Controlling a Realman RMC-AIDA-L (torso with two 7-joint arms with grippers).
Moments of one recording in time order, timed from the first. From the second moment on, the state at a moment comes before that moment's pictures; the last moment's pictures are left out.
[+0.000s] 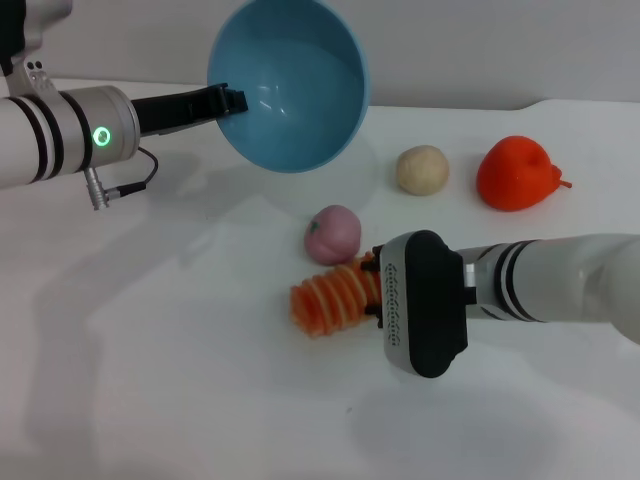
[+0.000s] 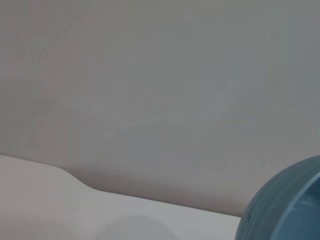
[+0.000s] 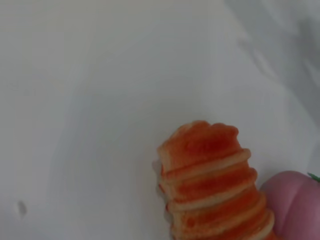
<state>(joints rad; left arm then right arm) -0.39 -2.05 1.37 1.02 -1.30 -0.72 0.61 0.63 2.09 -2.17 -0.88 -2.31 -0.50 1.83</state>
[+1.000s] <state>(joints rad) -0.41 -2.05 1.32 1.02 -1.15 -0.83 0.56 0.57 2.08 -2.09 -0.95 -2.21 -0.55 1.83</state>
